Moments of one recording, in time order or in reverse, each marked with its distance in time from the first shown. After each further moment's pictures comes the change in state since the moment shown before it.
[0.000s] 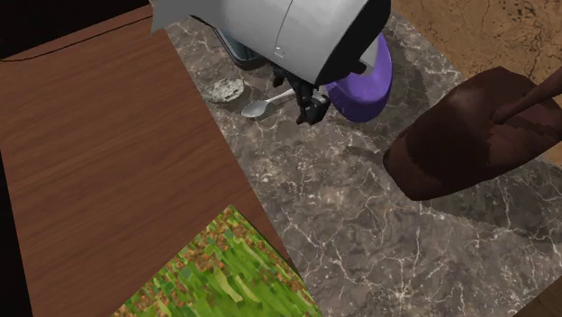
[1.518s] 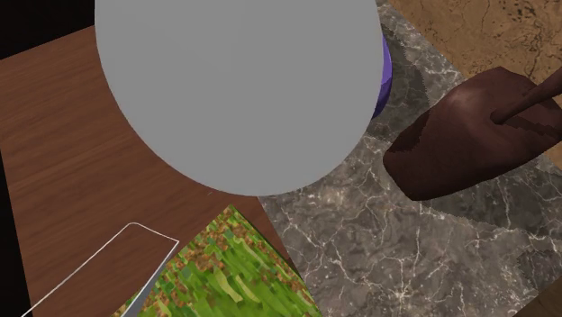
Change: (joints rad) arm 0.056 0.255 0.016 0.141 -0.072 0.145 0.094
